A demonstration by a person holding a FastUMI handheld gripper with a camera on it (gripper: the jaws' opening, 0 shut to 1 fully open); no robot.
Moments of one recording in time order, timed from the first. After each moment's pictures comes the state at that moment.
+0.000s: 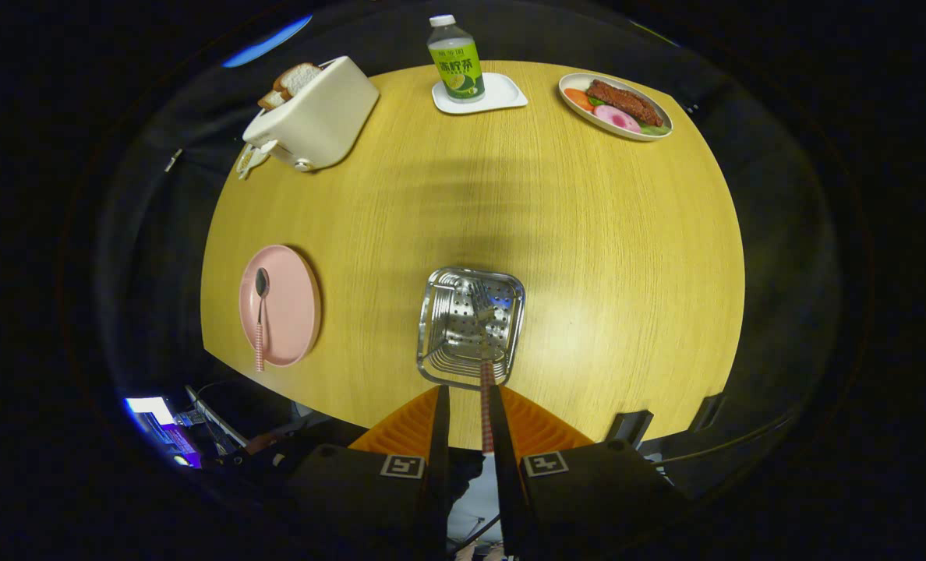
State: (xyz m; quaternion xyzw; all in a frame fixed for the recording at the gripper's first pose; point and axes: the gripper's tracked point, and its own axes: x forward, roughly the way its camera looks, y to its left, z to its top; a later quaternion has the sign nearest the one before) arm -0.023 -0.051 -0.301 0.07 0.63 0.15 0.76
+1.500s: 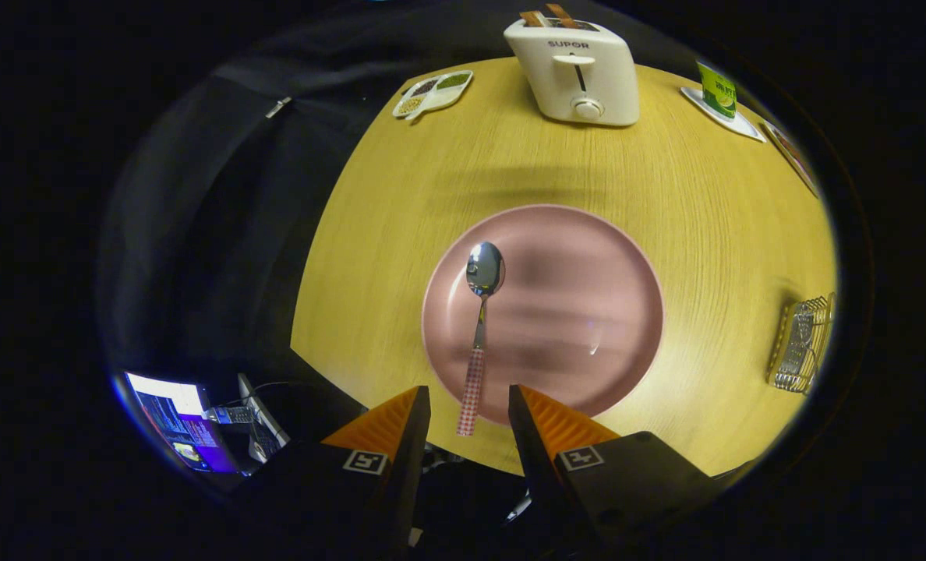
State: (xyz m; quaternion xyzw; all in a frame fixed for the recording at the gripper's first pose) arm -0.091 0.291 -0.343 0.10 0.61 0.30 0.72
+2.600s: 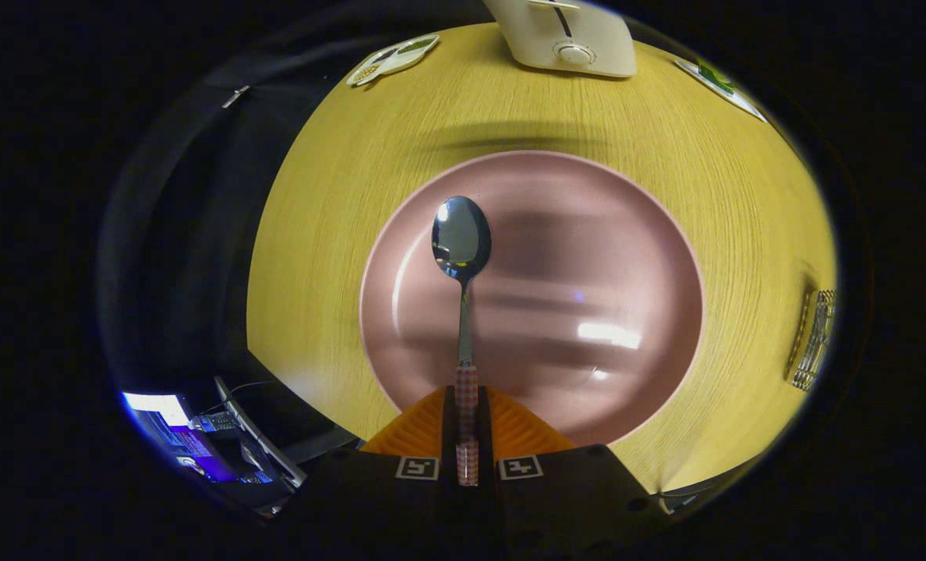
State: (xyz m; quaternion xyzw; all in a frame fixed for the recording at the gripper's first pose) arm -0.085 0.288 -0.384 0.09 0.64 0.27 0.71
